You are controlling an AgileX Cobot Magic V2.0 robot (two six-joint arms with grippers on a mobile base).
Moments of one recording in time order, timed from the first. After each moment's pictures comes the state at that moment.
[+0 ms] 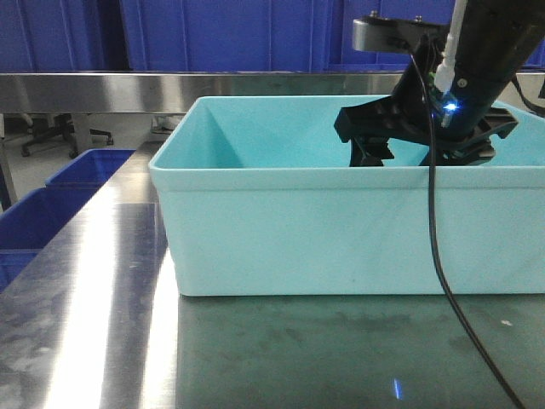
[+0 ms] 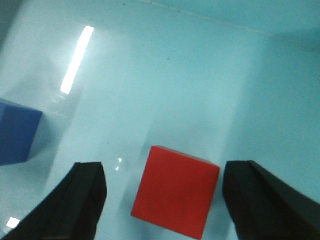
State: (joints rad) left arm -0.06 -0.01 0.01 0.01 0.13 -0.02; right arm 0.37 1.69 -1.11 0.13 0.49 0.03
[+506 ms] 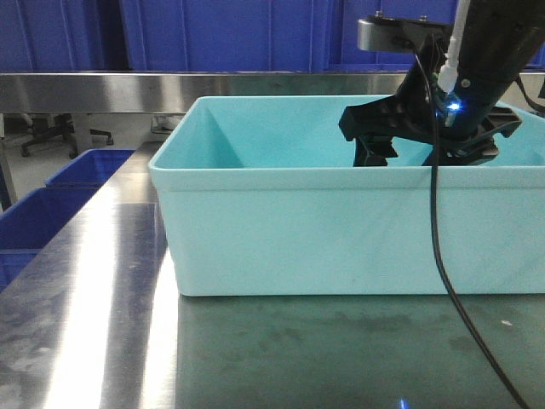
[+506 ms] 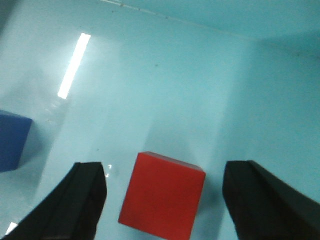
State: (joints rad) left arm -0.06 -0.01 0.01 0.01 0.13 -0.02; right arm 0.36 1.69 -1.11 0.12 0.48 0.03
